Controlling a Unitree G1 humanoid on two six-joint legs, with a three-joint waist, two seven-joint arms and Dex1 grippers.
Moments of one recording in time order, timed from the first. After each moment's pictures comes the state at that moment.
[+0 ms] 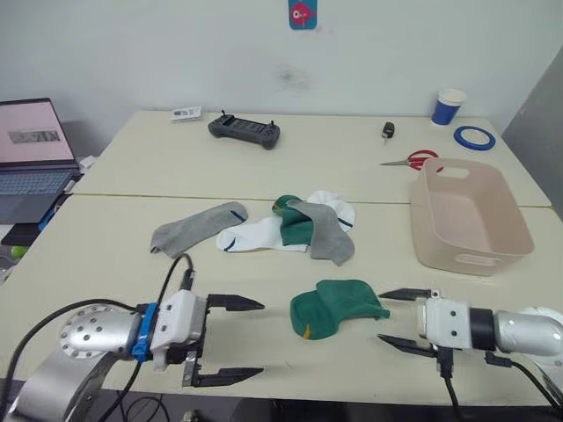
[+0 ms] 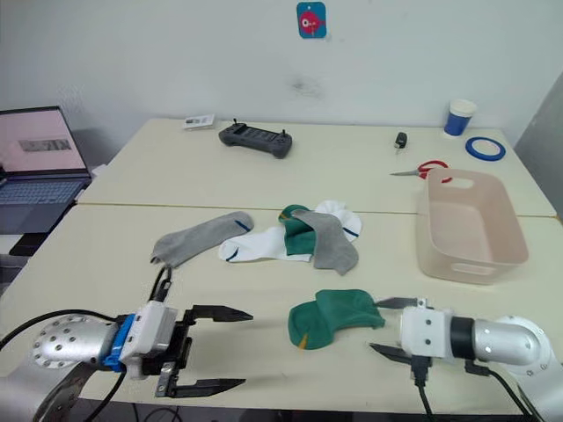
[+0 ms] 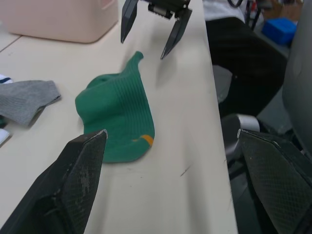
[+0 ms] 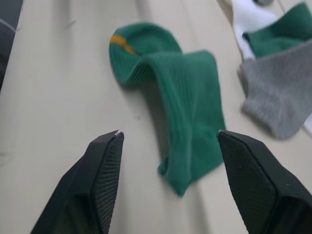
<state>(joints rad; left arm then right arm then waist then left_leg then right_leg) 0.13 0.83 0.06 -0.48 -0.49 0.13 -1.30 0.30 -0.96 -0.09 -0.63 0.20 0.11 0.95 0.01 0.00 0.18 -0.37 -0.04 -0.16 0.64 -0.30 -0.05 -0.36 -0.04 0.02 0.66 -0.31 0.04</state>
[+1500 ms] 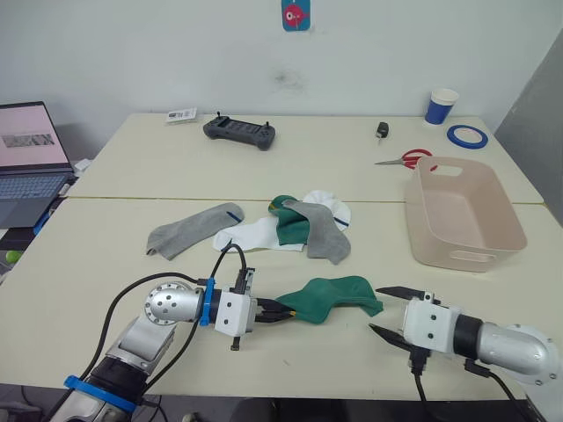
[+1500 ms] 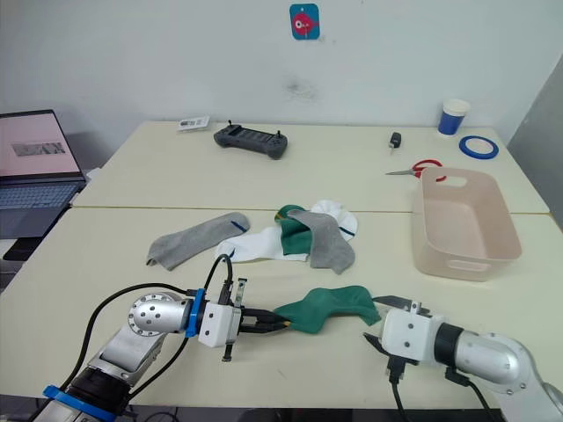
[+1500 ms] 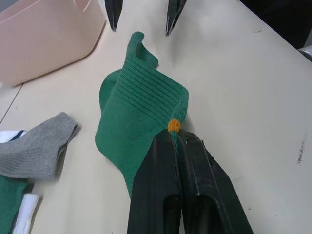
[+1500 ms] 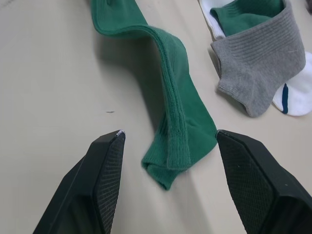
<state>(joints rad) -0.21 0.68 -0.30 0.03 -0.20 -0.49 -1.19 0.21 -0.83 0.09 -0.68 -0.05 0.24 0.75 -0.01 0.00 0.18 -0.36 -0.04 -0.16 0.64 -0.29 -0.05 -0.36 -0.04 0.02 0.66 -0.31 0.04</state>
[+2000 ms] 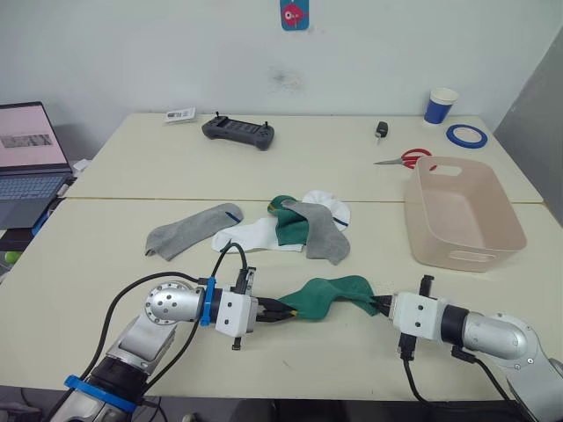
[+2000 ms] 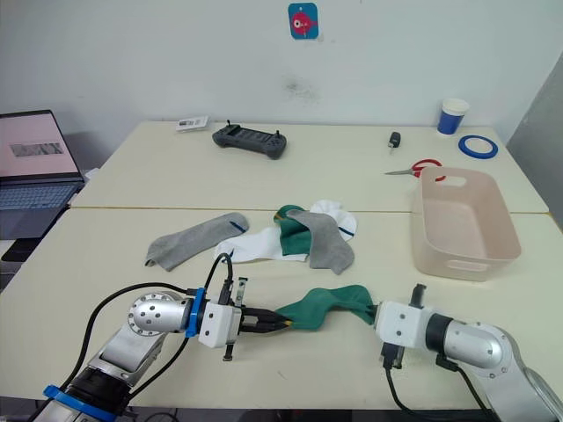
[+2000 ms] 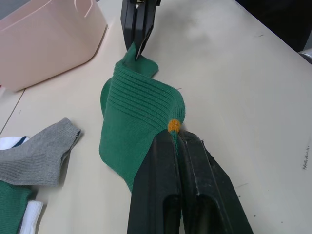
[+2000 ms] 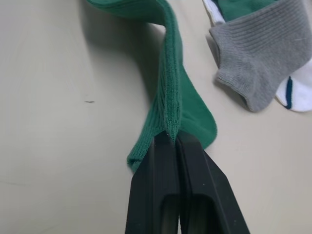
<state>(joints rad) -0.21 0.68 -0.29 0.01 -0.20 -0.48 -1.19 0.15 -0.81 0.11 -0.61 -0.06 0.23 0.79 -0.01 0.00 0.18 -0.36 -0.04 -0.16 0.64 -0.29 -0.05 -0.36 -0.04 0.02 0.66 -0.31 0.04</state>
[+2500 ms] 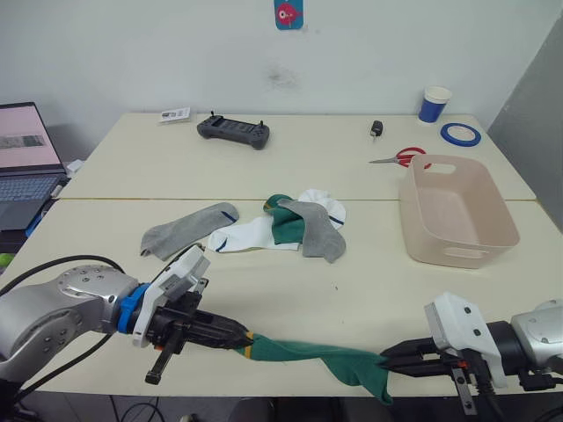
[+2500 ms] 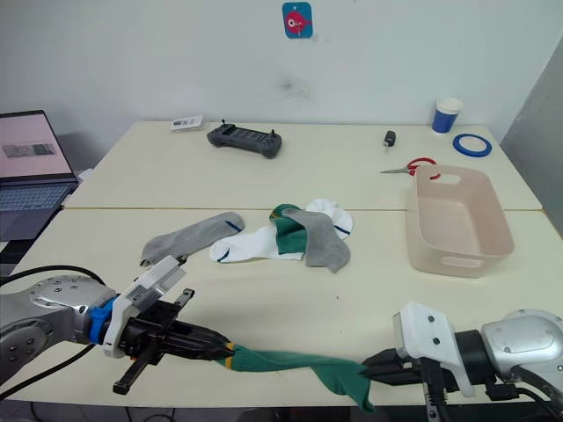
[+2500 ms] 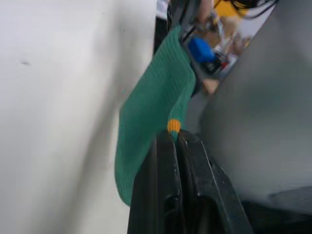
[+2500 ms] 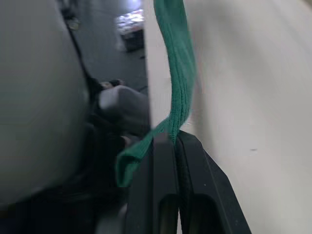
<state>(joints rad) -0.05 1.27 0.00 -0.47 -1.17 0.77 -1.22 0.13 -1.13 -0.24 -0.93 0.89 0.82 1.05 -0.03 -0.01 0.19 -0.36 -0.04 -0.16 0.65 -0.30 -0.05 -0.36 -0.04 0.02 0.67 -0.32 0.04</state>
